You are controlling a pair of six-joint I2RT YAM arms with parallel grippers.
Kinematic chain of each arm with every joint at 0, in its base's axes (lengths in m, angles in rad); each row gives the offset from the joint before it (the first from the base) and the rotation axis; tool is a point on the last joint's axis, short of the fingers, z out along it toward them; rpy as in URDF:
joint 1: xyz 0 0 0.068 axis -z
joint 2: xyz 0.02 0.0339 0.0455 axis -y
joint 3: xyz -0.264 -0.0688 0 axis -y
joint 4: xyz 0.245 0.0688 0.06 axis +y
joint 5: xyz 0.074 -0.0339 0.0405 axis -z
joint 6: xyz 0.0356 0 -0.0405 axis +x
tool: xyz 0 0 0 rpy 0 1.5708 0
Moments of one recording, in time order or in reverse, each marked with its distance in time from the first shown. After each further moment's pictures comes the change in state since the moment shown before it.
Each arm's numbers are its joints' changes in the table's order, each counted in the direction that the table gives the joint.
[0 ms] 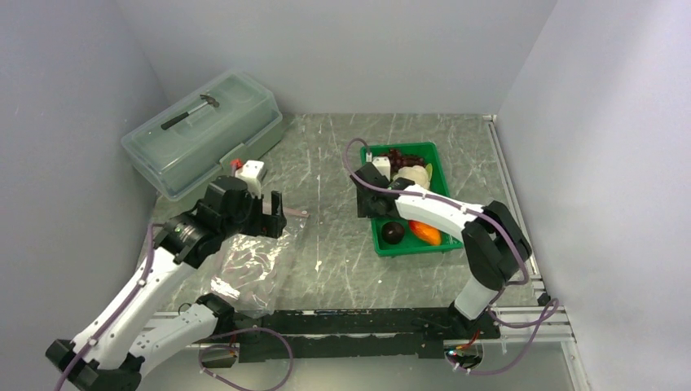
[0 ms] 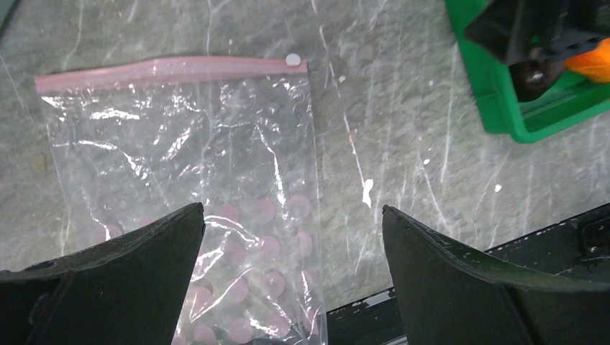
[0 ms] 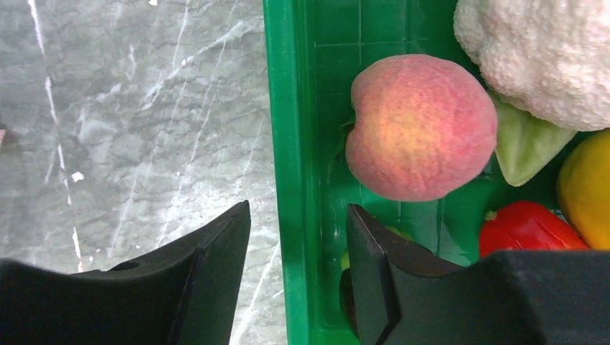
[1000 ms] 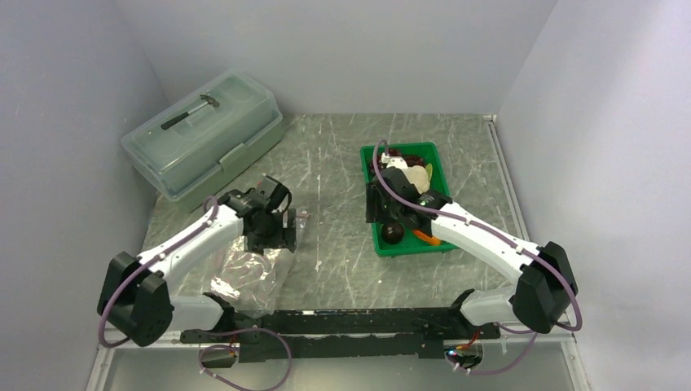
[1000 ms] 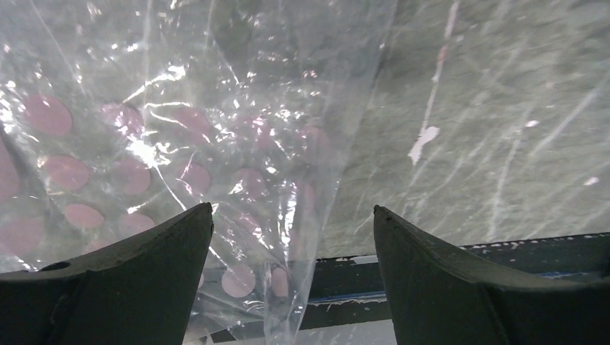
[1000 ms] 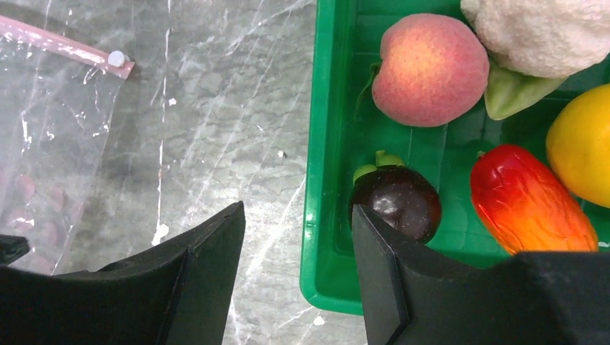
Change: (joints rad) left arm 0.003 -0.422 -0.055 0.103 0.061 -0.267; right arm -0.016 0.358 -0.117 0.048 -0.103 -0.017
